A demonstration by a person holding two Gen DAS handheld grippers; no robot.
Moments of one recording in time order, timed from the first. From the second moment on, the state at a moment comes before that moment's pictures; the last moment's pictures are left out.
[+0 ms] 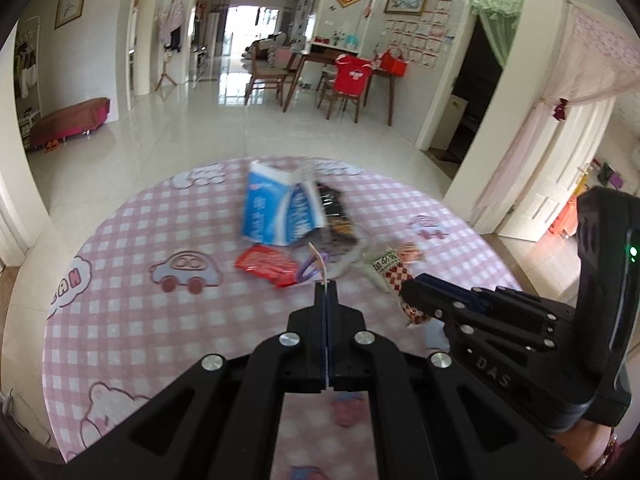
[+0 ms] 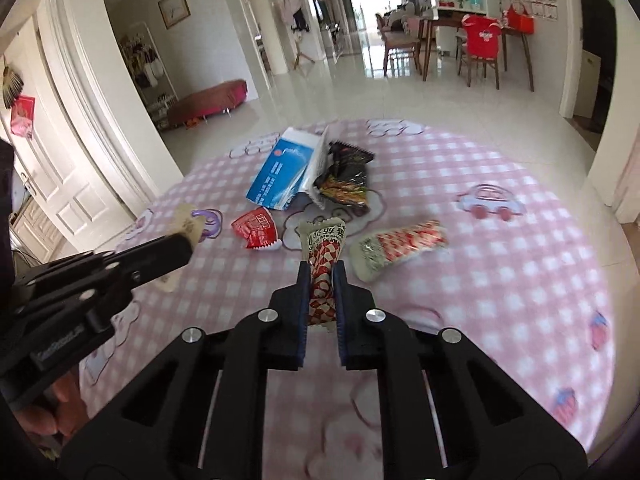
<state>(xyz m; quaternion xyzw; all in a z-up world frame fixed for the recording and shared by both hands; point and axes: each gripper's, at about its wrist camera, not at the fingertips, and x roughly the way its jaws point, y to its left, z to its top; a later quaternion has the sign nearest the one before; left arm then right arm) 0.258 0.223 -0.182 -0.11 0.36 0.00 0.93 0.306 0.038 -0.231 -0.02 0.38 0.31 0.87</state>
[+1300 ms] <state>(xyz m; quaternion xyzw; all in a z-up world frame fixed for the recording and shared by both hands) 0.266 -0.247 -0.217 0.07 0.45 -0.33 0.82 0.141 -0.419 -0.221 0.24 0.22 -0.02 0.95</state>
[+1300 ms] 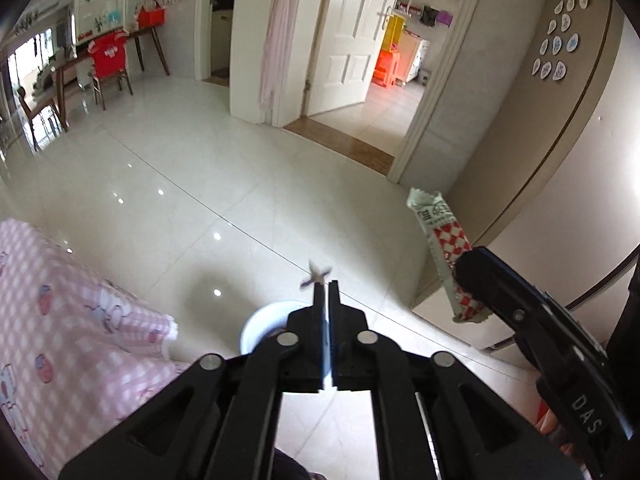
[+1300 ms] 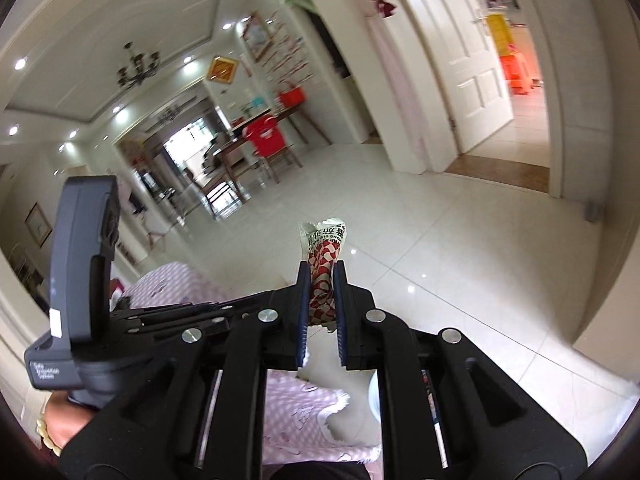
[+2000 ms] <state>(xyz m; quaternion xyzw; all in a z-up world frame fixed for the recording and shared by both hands) 0.263 -0.231 -0.212 0.07 0.44 -0.29 0.85 0.138 -0.429 -0.234 0.25 0.23 -0.02 0.94</state>
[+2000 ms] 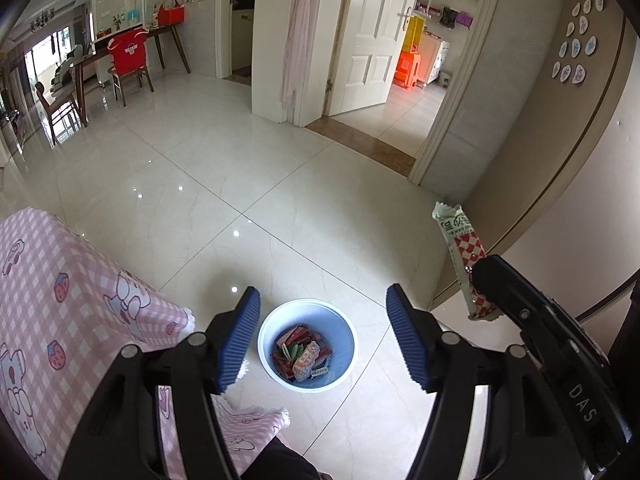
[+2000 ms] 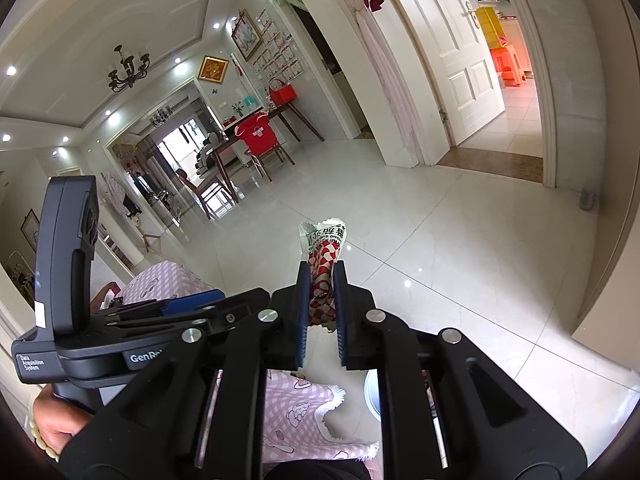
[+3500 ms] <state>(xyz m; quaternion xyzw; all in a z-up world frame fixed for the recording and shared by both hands) 0.278 0.101 -0.180 -0.05 0.39 -0.02 0.92 0.236 -0.163 -0.210 0.12 0.31 0.19 0.92</state>
